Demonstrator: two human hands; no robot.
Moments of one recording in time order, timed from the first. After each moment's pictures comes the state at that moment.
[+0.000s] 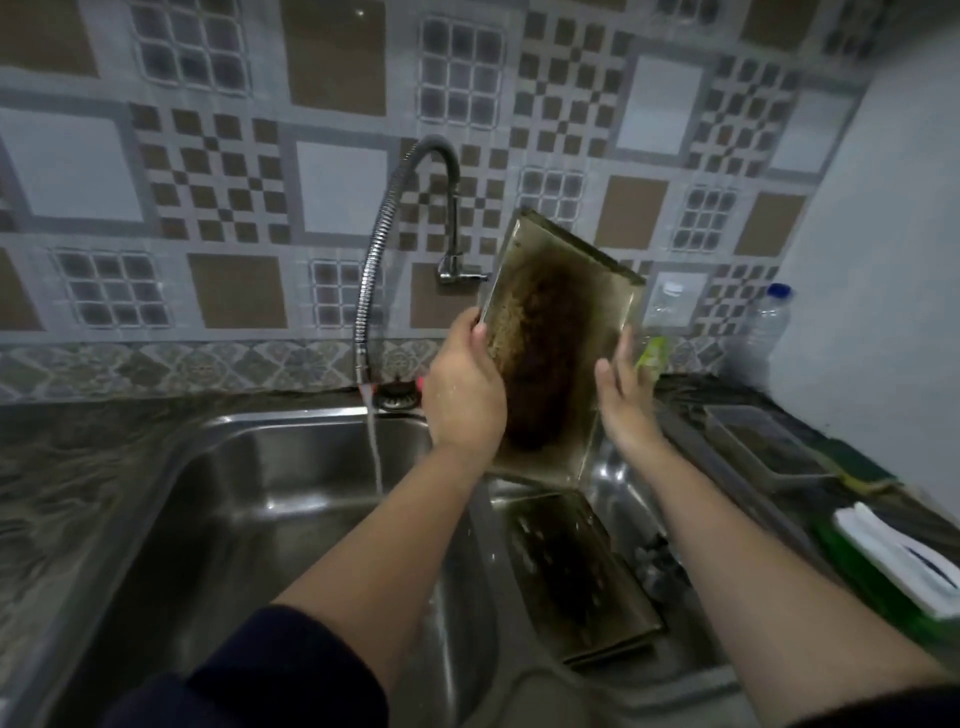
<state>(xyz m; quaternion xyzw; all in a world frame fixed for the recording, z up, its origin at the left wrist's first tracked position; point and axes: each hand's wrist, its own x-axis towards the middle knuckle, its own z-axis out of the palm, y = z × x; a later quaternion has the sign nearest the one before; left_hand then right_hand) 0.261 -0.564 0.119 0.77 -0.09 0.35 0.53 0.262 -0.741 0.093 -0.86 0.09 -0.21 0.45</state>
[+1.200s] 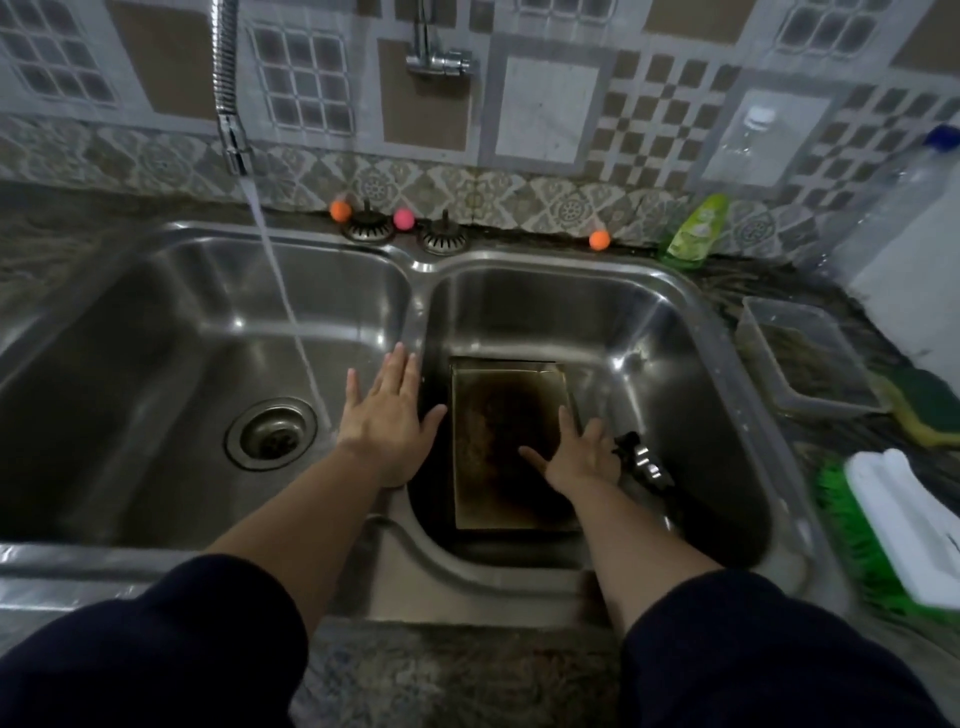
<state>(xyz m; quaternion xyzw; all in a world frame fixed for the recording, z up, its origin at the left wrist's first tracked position) 0.220 -0.606 -0.058 1.00 -0.01 -0.06 0.07 0.240 -0.837 -0.114 -0.98 0.10 0.15 0.08</state>
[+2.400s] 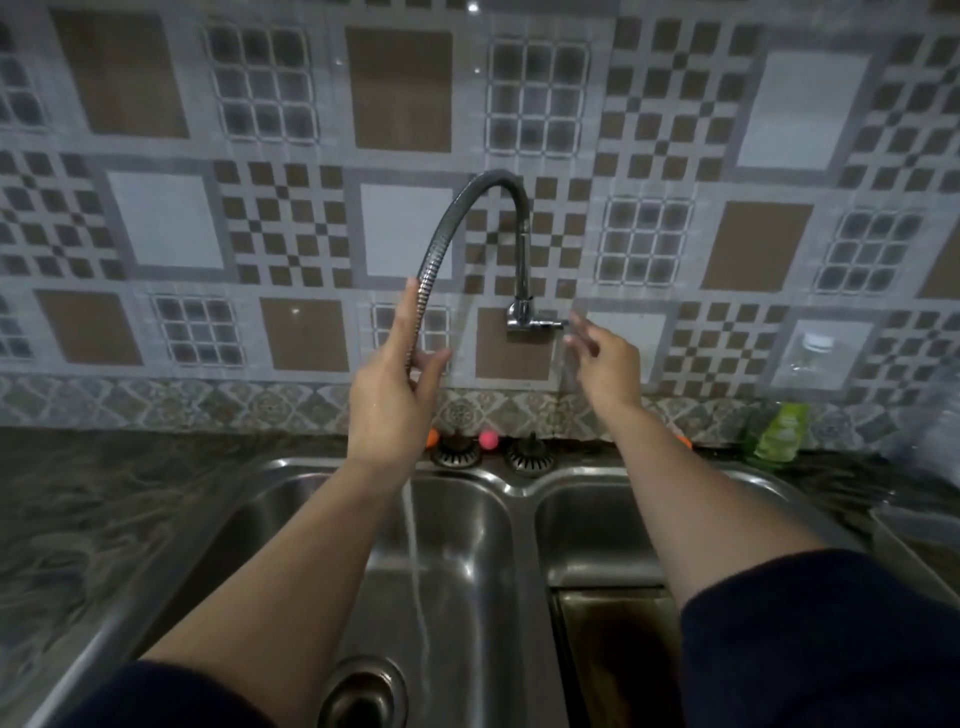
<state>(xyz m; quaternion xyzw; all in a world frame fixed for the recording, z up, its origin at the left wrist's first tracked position) 0.349 -0.480 0.124 0.81 -0.09 0.39 0.43 0.454 -0.696 0.118 -0.82 -0.06 -0.28 0.50</state>
